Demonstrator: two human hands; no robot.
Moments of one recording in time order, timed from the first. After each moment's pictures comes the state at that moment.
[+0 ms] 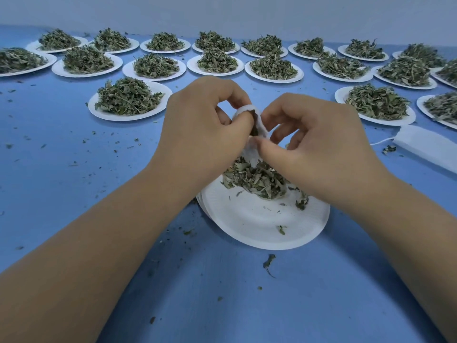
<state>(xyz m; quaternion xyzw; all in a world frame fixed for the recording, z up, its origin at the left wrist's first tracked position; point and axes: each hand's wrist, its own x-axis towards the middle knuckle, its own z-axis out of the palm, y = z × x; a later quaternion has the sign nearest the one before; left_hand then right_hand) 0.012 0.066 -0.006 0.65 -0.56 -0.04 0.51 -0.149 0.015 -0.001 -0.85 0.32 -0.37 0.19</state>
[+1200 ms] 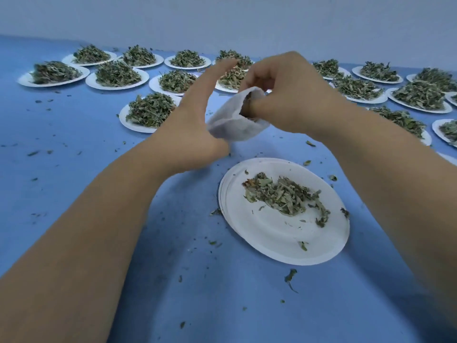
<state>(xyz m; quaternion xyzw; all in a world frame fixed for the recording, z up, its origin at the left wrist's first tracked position) 0.082 0.069 0.007 0.62 -0.63 -0.16 0.44 -0.070 -0.042 0.051 -0.89 0.29 -0.27 0.22</state>
